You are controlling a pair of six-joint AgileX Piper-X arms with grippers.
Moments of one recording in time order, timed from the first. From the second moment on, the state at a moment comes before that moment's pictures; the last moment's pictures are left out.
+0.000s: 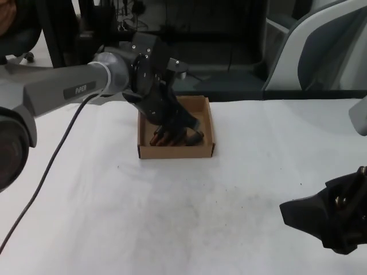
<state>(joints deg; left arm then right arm) -24.0 130.4 -103.2 32.5 9.3 10.3 42.8 47.7 -47.0 48.9 0.0 14.2</state>
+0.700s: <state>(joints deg) -24.0 119.8 -103.3 44.3 9.1 10.3 42.9 44.7 -47.0 48.9 2.2 14.2</state>
